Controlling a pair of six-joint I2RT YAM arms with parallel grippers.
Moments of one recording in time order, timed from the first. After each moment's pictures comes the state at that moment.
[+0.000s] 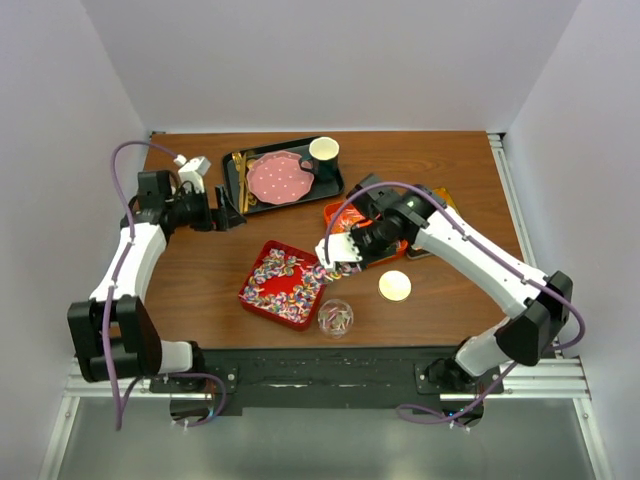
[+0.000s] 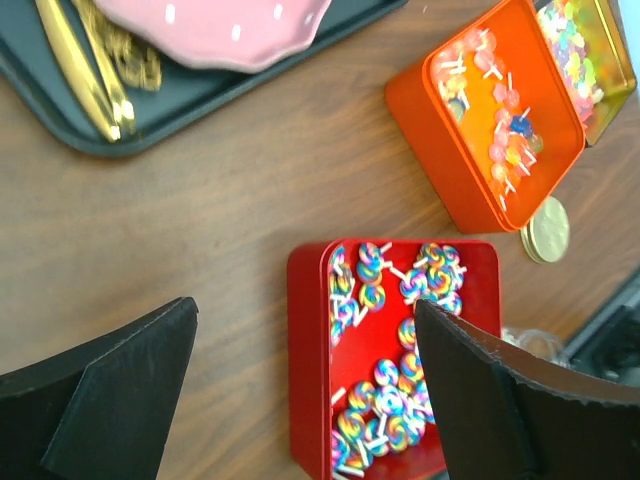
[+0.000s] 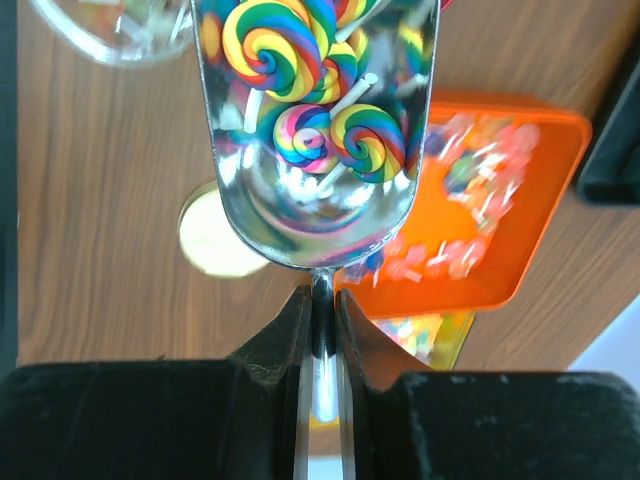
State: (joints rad) left arm 0.14 1.35 0.99 -0.44 0.71 -0.04; right arm 0.77 1.50 1.51 -1.24 -0.12 -1.19
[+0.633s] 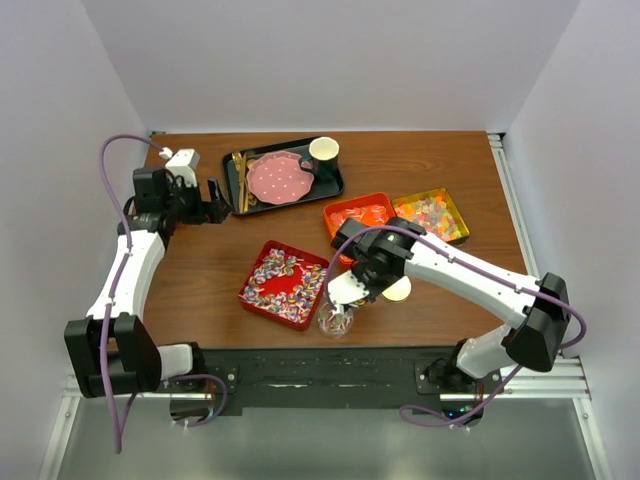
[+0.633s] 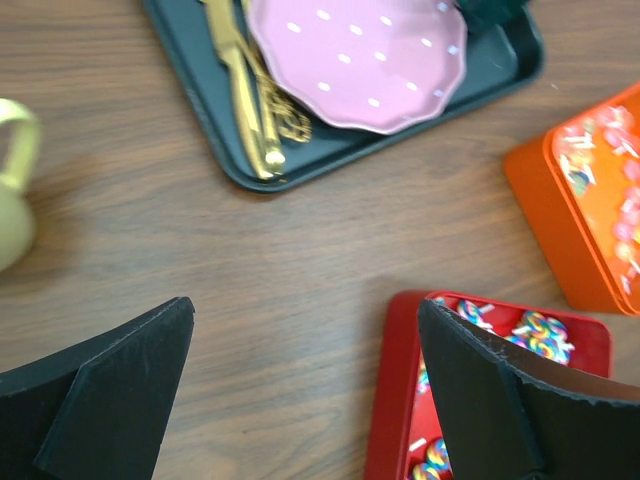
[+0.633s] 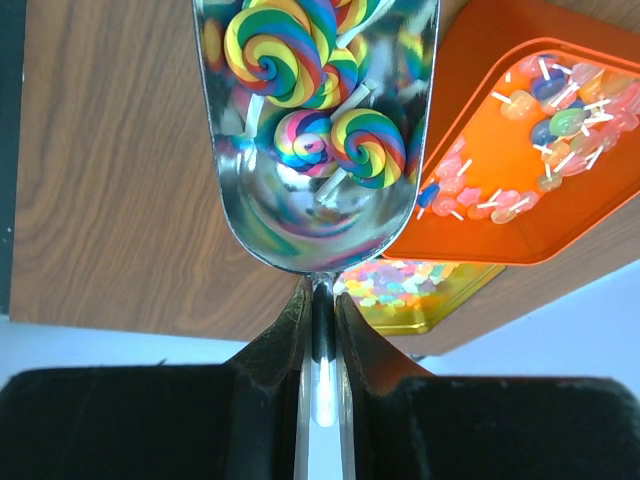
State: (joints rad) left arm 0.11 1.26 0.98 -0.36 0.41 -0.04; right arm 0.96 1.46 1.33 -1.32 0.20 -1.20
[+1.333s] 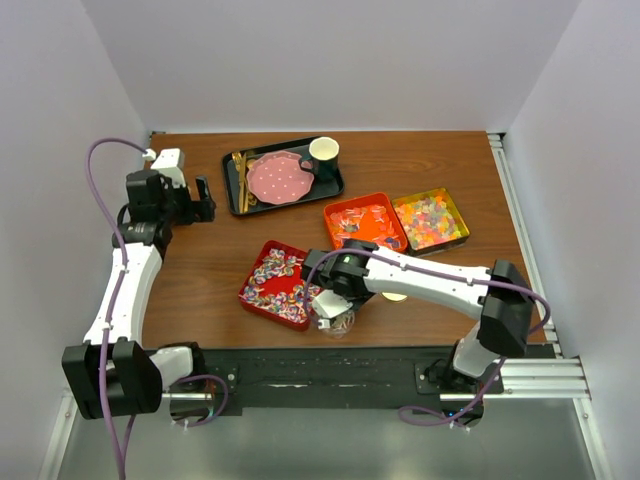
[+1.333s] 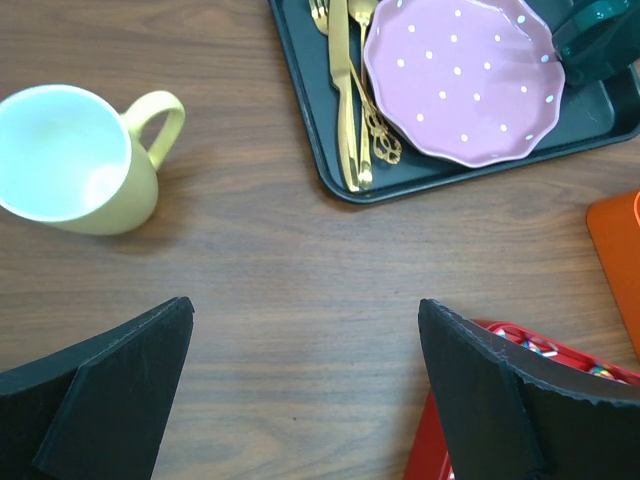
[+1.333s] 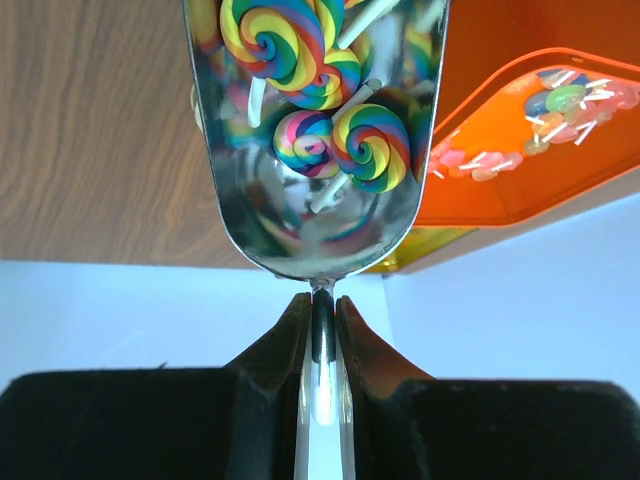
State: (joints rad) left arm 0.11 1.15 0.96 -0.36 0.17 -0.06; right arm 1.14 1.63 1.34 -1.33 0.48 -1.05
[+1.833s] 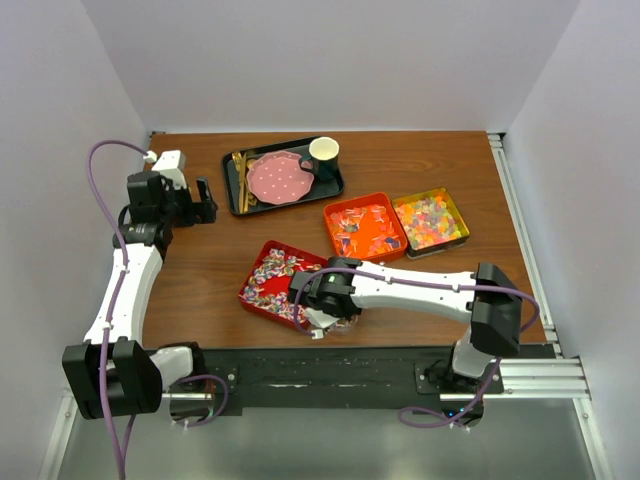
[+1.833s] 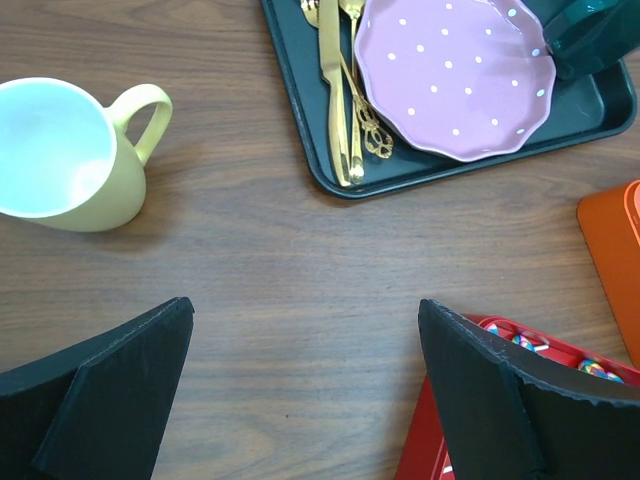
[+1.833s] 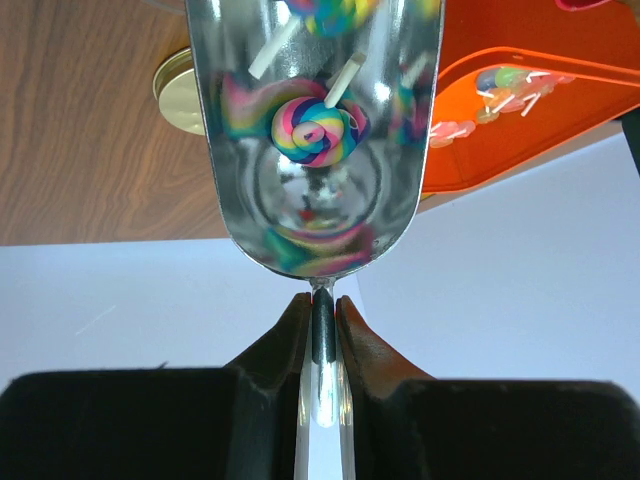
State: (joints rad) left arm 0.11 1.15 0.94 -0.36 0.18 -0.07; right arm 1.26 1.68 1.36 -1.34 0.62 -0.96
